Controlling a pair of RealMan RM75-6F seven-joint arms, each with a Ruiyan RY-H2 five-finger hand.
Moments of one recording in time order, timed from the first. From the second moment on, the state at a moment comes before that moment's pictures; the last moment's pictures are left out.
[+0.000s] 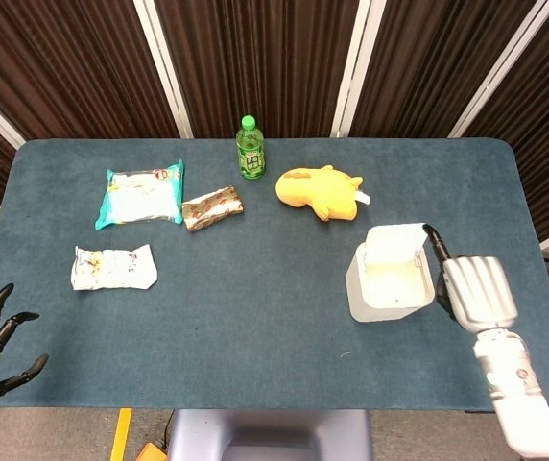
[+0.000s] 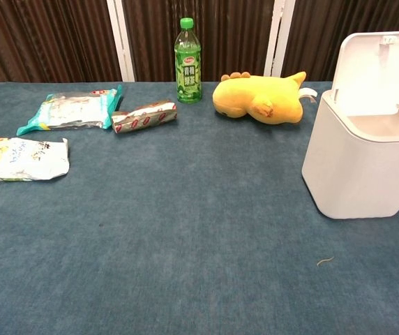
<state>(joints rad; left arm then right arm) -0.02 -1.09 -0.01 -1.69 1.66 1.65 0.02 0.41 -0.90 0.25 -2.34 -0.95 1.32 -0.74</state>
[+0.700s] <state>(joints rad) -0.02 -1.08 -0.01 -1.69 1.64 1.64 0.03 0.80 -1.12 0.34 -2.26 -0.36 1.40 -0.94</state>
